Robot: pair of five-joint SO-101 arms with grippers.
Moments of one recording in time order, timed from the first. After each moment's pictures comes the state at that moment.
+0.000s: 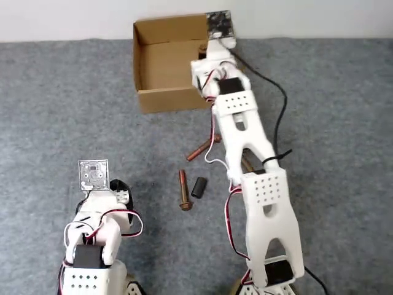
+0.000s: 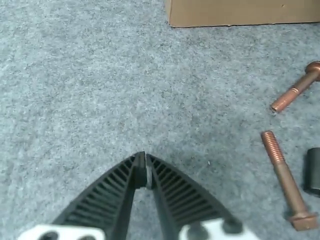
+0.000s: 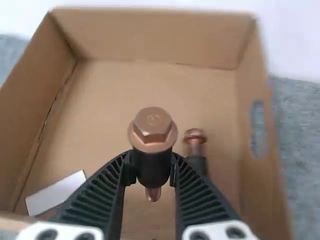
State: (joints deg) left arm -2.6 -93.8 97.2 50.8 12.1; right arm -18.2 59.3 -59.2 41.5 -3.4
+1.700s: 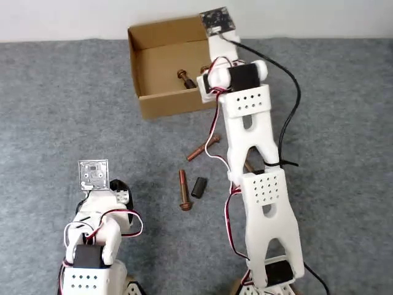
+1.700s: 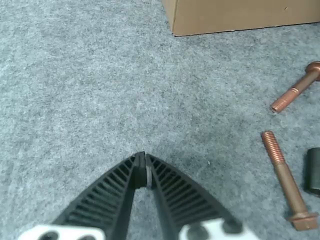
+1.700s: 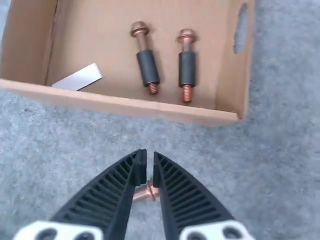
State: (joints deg) left arm -2.6 -93.8 97.2 50.8 12.1; right arm -17.4 57.4 -93.2 100.5 2.7
